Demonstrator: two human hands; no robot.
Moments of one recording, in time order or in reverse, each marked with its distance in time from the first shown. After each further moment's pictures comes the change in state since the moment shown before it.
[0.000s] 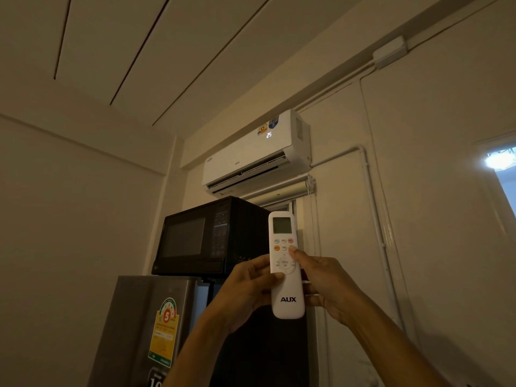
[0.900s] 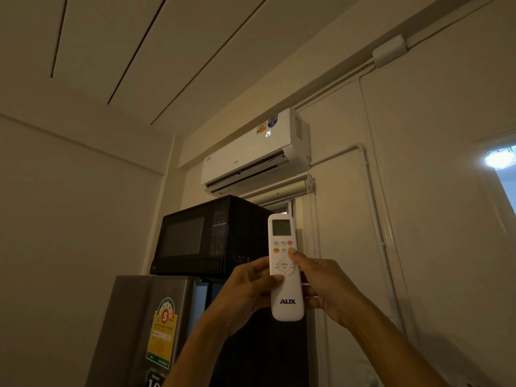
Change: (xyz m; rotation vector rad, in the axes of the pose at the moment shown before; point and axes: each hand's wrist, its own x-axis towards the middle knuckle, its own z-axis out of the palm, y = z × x) left_hand 0.003 -0.009 -0.004 0.004 0.019 -0.015; right_hand 0.003 0.006 0.000 -0.002 0.004 0.041
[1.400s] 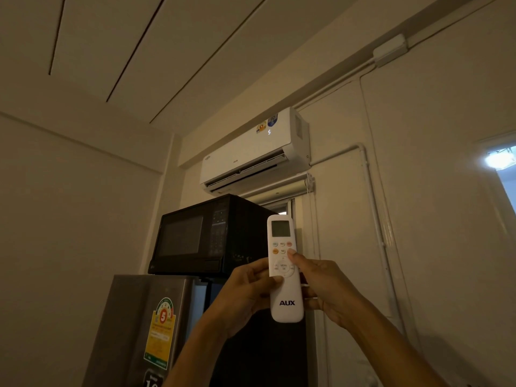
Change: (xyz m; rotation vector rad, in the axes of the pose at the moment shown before) left_hand 0.001 -0.005 -0.004 0.000 -0.007 0.002; right_hand 0.006 0.005 0.002 -0.007 -0.004 0.004
